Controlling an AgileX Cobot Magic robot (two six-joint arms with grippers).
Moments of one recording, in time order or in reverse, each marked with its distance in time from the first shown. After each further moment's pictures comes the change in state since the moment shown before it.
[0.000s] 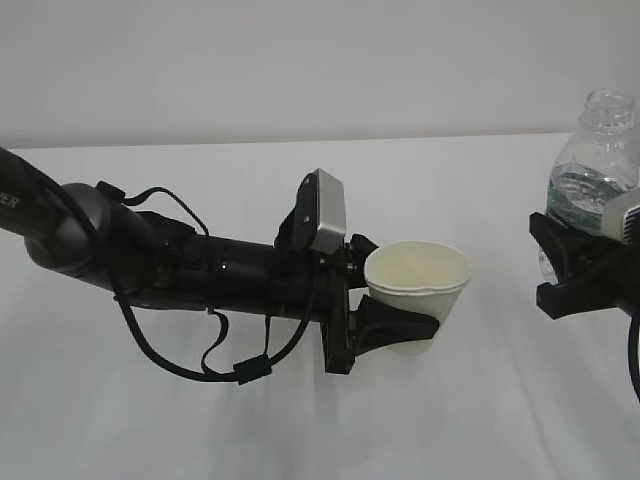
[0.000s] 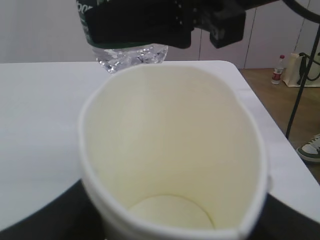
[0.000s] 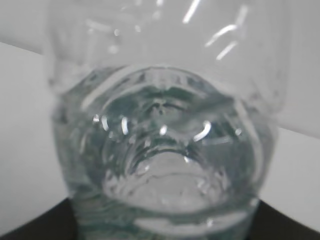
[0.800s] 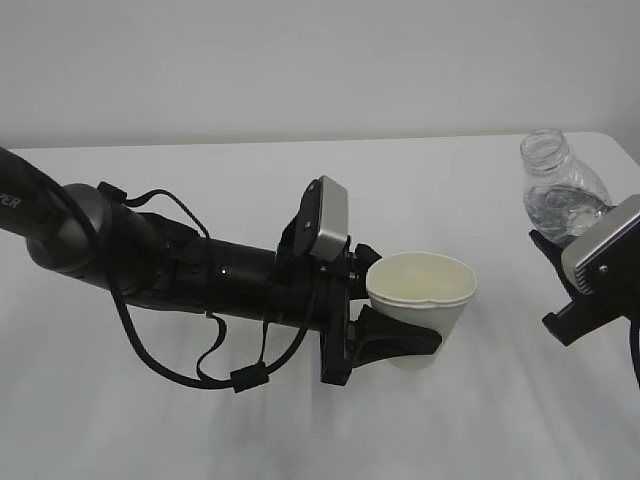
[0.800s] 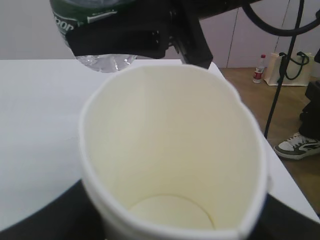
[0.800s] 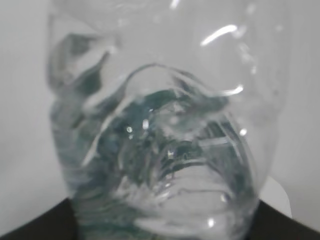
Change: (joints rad) left arm -0.006 0.000 0.000 0.060 -0.022 -0.045; right arm 0.000 0.000 0.000 0.012 0.039 -0.415
